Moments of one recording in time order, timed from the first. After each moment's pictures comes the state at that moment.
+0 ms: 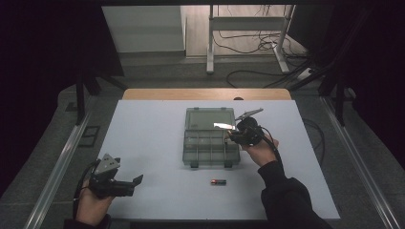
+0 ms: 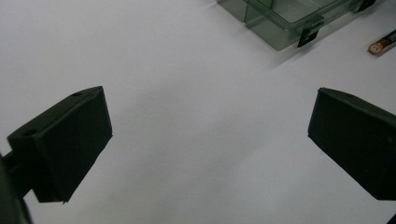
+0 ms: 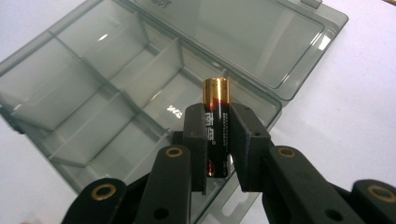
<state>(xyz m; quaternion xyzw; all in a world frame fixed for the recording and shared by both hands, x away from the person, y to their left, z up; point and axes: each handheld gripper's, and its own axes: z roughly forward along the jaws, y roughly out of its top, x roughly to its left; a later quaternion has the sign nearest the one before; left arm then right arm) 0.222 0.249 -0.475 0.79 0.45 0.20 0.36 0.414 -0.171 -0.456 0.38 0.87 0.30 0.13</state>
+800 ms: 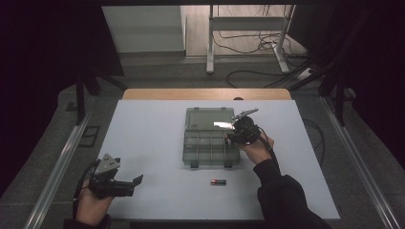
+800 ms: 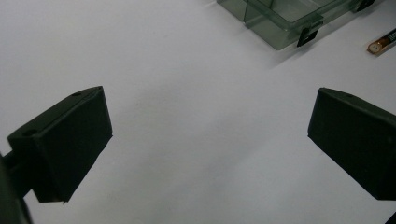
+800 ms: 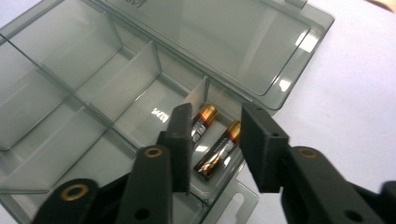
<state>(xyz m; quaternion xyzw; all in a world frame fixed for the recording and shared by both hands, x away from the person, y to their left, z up) 0.221 0.249 -0.475 0.79 0.45 0.20 0.36 0.425 -0.164 -0.469 0.39 0.86 0.29 0.16</state>
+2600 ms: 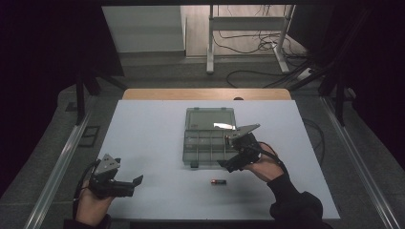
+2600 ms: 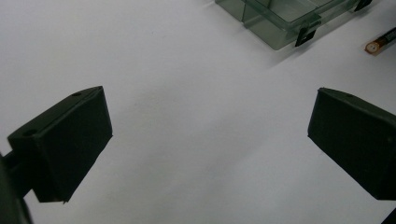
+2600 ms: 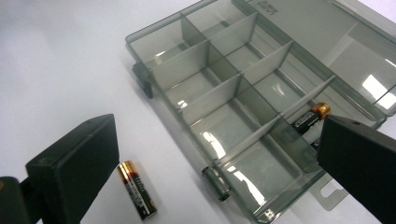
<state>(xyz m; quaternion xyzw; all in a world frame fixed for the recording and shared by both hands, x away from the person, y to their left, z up) 0.221 0.249 -0.474 0.79 0.45 0.19 0.37 0.350 -0.159 -0.445 0.25 0.90 0.34 0.10</state>
